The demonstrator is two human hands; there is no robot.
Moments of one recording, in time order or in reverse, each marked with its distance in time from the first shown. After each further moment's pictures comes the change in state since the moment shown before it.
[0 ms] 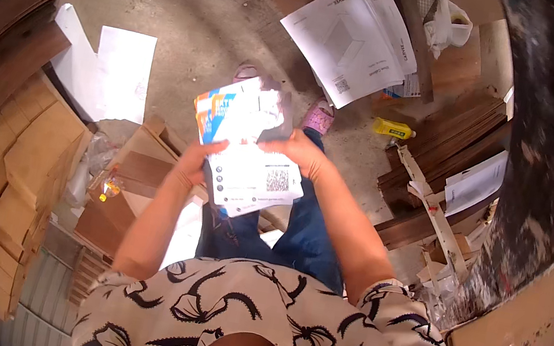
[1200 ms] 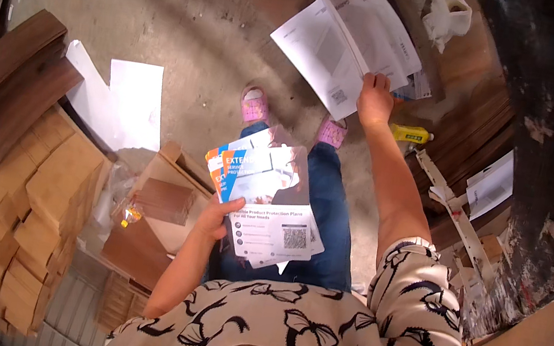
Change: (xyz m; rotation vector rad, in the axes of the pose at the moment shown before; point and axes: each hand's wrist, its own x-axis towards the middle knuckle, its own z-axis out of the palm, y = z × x) left_hand -0.046 -0.060 0.015 -0.012 -0.039 0.053; right_hand 0.026 -0.043 -0.168 -1.553 1.349 -0.643
